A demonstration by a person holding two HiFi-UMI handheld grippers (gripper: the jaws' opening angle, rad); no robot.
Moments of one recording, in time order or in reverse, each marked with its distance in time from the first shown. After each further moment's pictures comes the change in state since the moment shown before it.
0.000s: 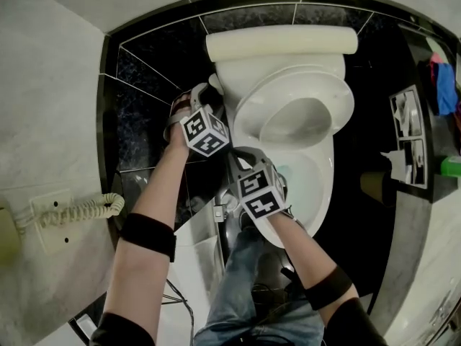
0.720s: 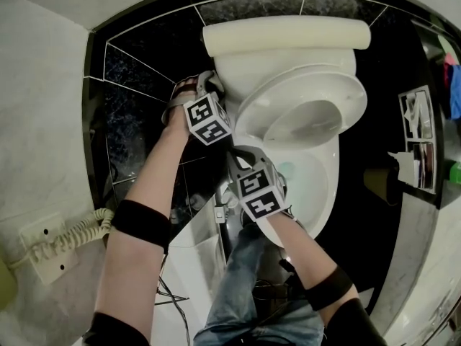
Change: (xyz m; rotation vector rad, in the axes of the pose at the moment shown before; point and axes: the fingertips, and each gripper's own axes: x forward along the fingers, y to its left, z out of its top) left arm 0.056 -0.001 -0.014 0.171 0.069 -0.080; right arm 0.034 -0.009 -0.015 0.054 0.019 0.018
